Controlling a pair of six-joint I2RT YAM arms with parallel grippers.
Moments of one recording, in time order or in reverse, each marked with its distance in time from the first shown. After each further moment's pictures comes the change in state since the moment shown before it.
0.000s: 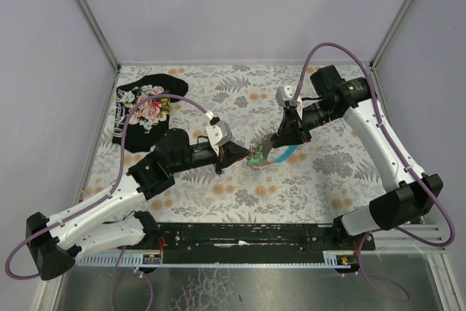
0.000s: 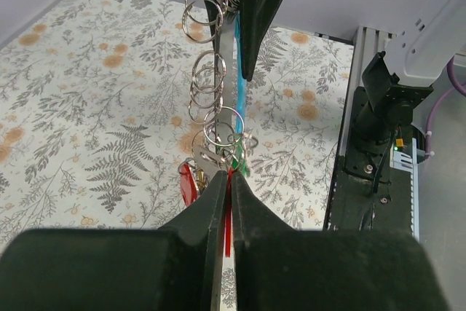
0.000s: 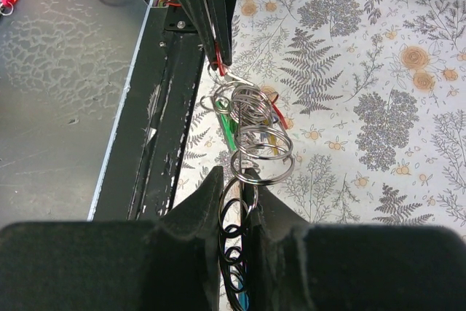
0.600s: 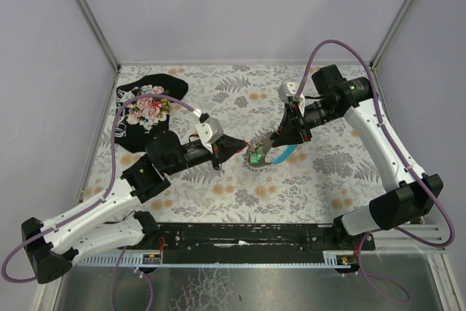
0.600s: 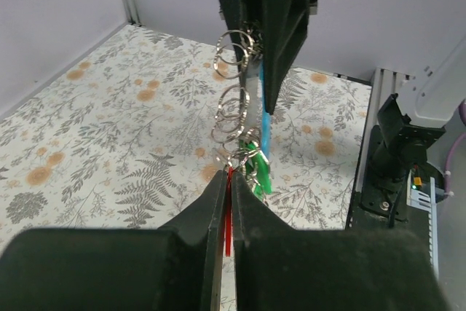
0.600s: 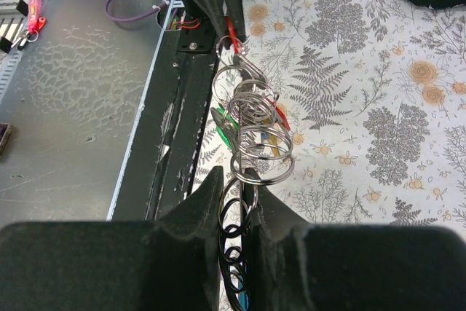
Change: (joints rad) left arm -0.004 -0.045 0.000 0.069 -0.105 -0.007; right arm -0.011 0.000 0.000 0.002 -0.068 0.032
